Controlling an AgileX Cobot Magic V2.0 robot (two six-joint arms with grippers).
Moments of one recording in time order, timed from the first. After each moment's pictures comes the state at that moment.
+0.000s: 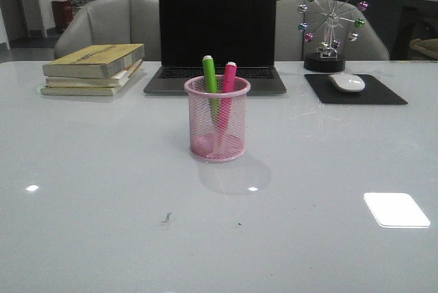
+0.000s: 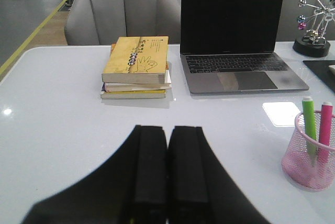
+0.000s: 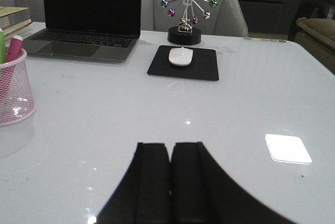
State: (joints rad) left arm -0.09 0.64 -0.52 -0.51 0.16 0.46; right arm 0.02 -0.01 0.03 0.04 0.14 -0.03
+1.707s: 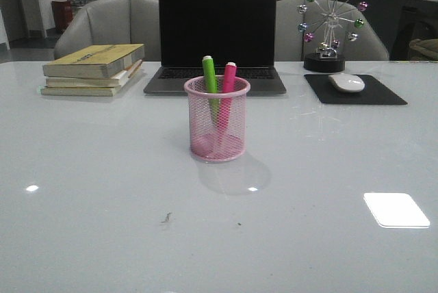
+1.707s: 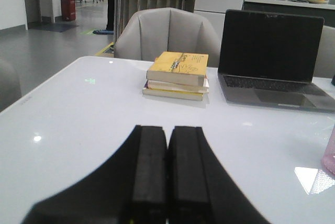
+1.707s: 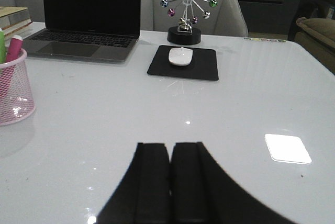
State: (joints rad) left arm 0.04 -0.01 -0.02 -0.58 0.12 0.46; right arm 0.02 -0.01 0.03 0.04 0.14 -0.03
